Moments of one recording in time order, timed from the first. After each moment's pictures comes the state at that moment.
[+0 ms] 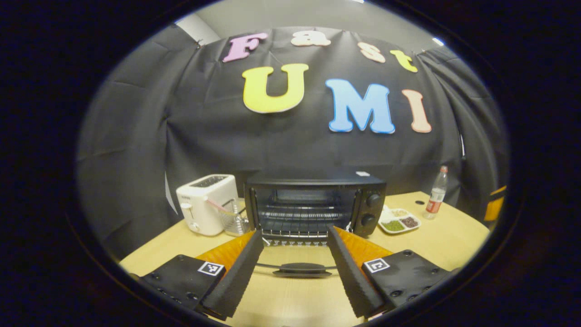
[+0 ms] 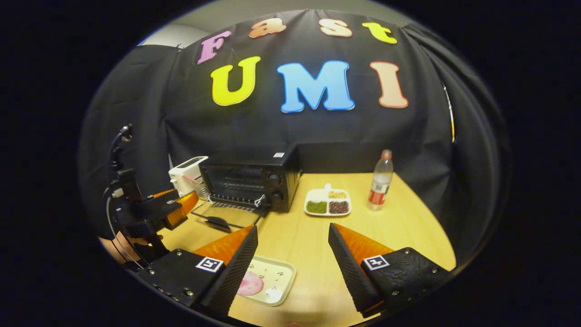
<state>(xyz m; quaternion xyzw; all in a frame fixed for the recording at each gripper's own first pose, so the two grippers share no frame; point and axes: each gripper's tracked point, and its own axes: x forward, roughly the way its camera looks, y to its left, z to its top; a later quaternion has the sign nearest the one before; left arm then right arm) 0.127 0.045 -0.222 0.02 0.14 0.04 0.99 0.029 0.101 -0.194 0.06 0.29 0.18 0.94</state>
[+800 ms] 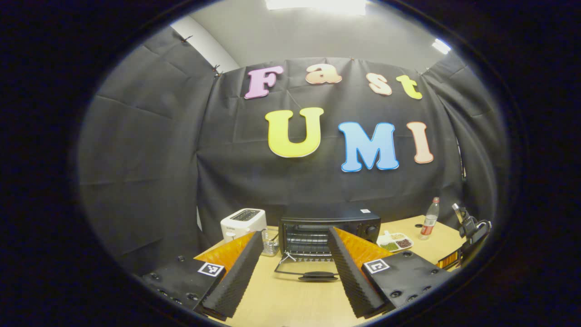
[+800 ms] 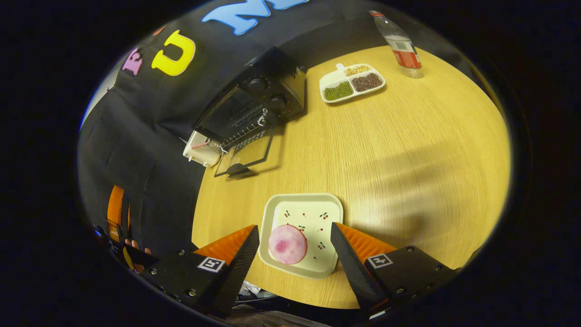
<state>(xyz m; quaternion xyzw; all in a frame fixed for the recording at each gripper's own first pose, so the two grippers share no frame) 0.026 0.076 -0.113 0.02 0.09 0.09 0.99 -0.017 0.139 -0.313 0.26 0.58 0.23 0.74</state>
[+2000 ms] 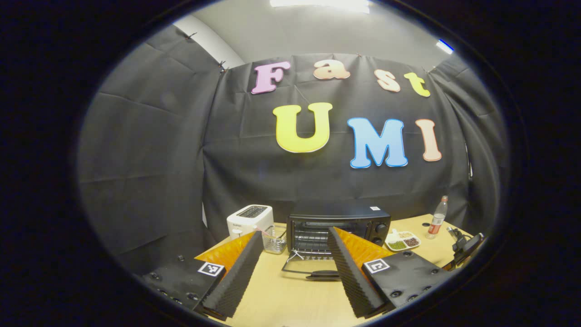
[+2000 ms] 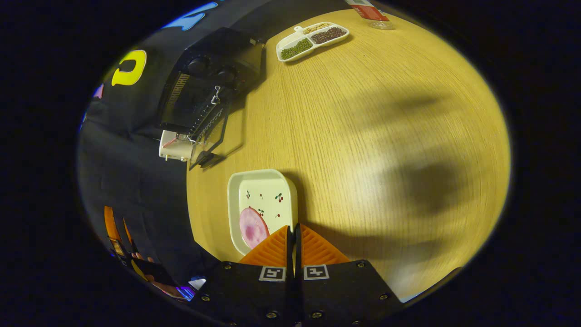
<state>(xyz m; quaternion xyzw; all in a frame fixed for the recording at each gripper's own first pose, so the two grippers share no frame) 0.027 0.091 -0.116 0.02 0.09 0.11 0.99 -0.032 0.100 -0.346 0.30 0.66 0.19 0.66</state>
